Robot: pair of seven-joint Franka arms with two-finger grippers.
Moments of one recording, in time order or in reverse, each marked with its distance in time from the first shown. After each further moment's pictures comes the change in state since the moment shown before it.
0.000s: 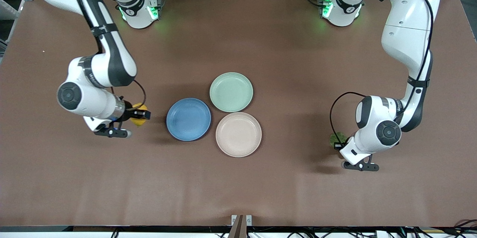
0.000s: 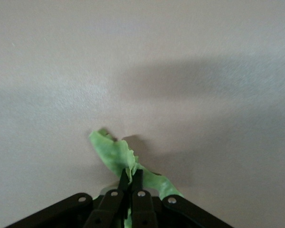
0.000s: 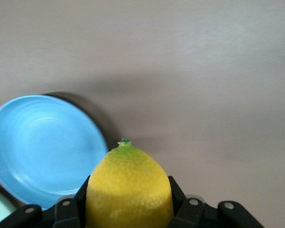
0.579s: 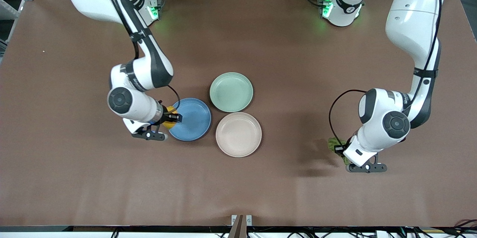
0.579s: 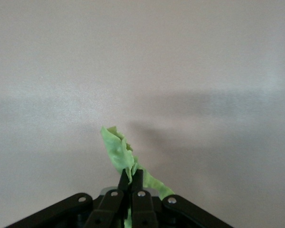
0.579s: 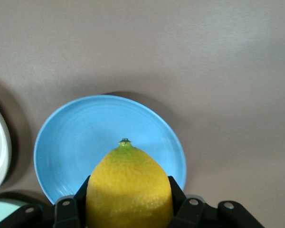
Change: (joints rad) left arm -0.004 -0.099 -0.038 0.005 0.000 -0.030 -0.115; right arm 0.146 0.162 0.000 0.142 0.005 0.045 0.176
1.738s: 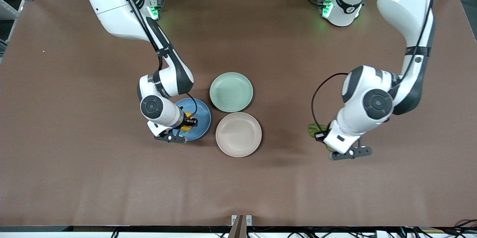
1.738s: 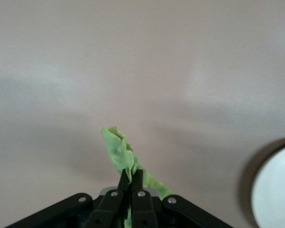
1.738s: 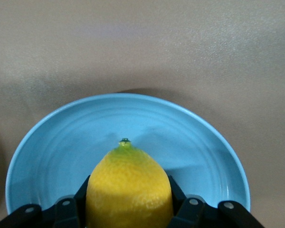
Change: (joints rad) left arm -0.129 -0.116 -0.044 0.004 -0.011 -0.147 -0.331; right arm 0.063 0.138 0.000 0.013 0.000 0.127 0.048
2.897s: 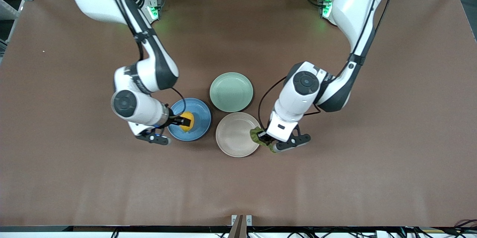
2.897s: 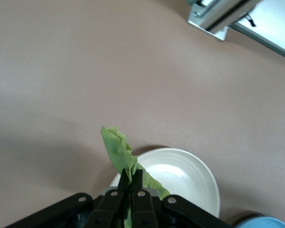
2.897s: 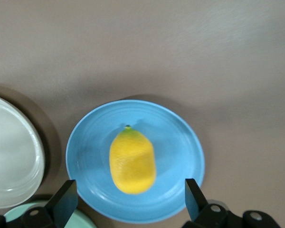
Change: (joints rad) left arm -0.231 0.140 0.000 0.046 0.000 0.391 -0.402; right arm -0.081 -0.165 -0.003 0.076 0.035 -0.245 0.033
